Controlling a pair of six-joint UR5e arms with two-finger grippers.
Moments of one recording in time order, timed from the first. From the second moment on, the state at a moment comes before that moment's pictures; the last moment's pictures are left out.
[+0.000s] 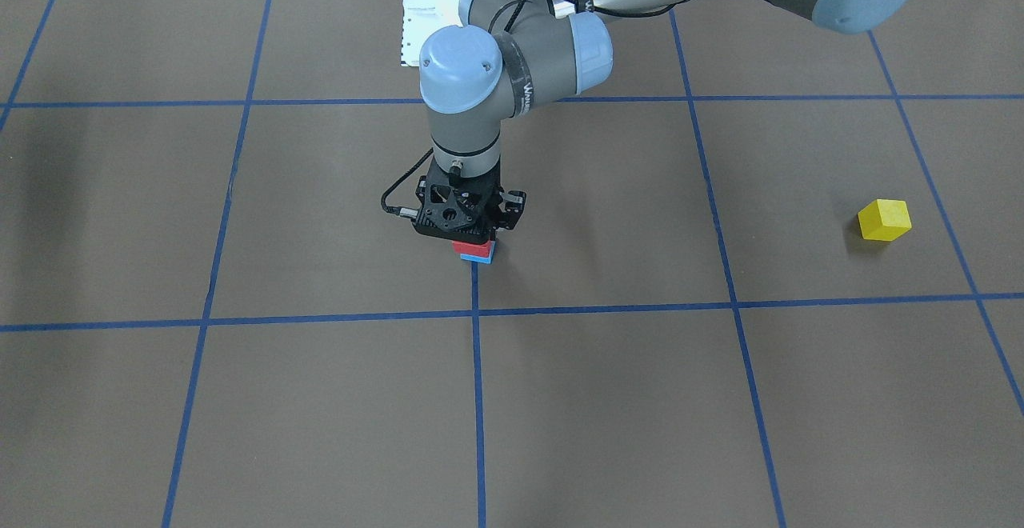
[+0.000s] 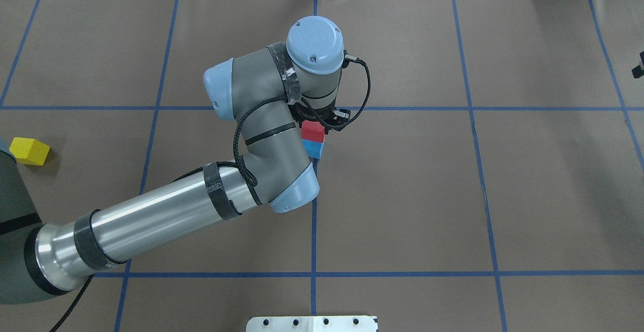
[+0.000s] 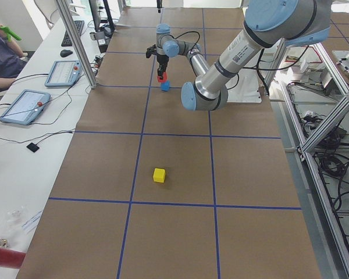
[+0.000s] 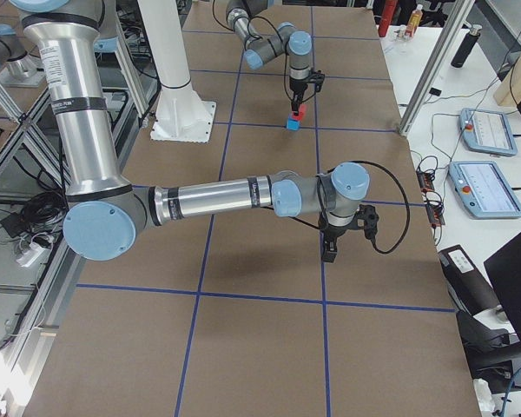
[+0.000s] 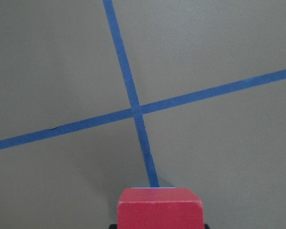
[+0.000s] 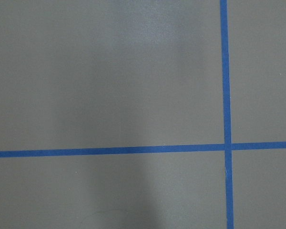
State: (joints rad) left arm -0.57 -2.59 -1.32 -1.54 -1.89 -0.91; right arm 1.43 -1.40 1.57 -1.58 2.38 0.26
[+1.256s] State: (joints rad) left arm -0.57 -2.55 -1.35 -1.54 -1.89 -0.96; right arm 1.43 -1.40 1.57 -1.58 2.37 0.26
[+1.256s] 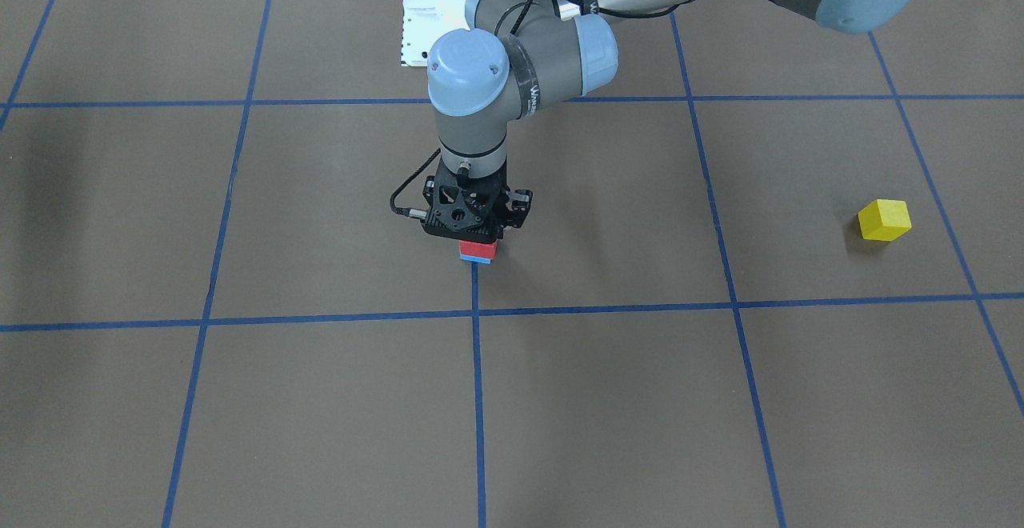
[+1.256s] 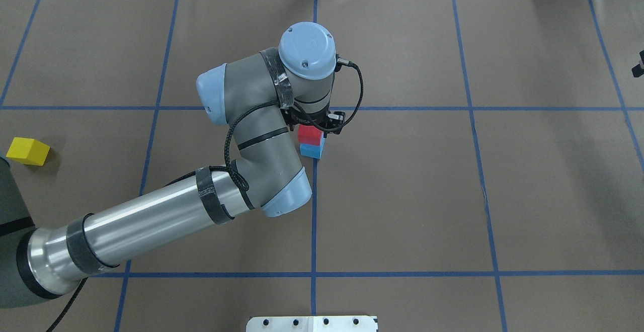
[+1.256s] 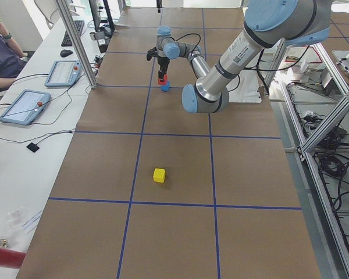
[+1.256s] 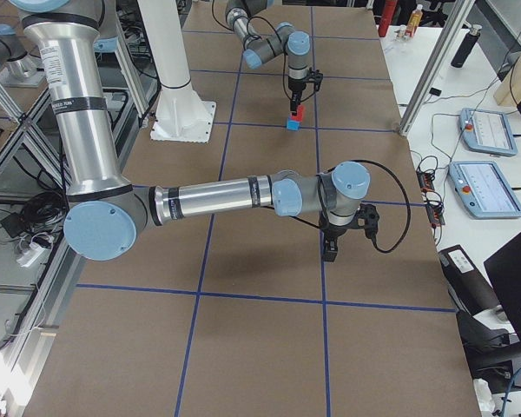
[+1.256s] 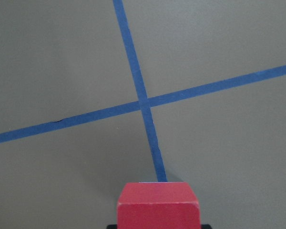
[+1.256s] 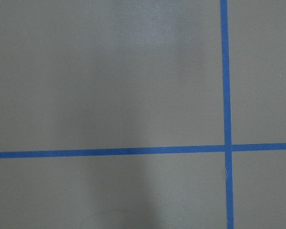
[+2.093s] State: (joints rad) left arm -0.75 -2.40 -1.73 -1.25 -1.99 -0.79; right arm 1.44 -1.40 1.57 -1.58 2.38 0.26
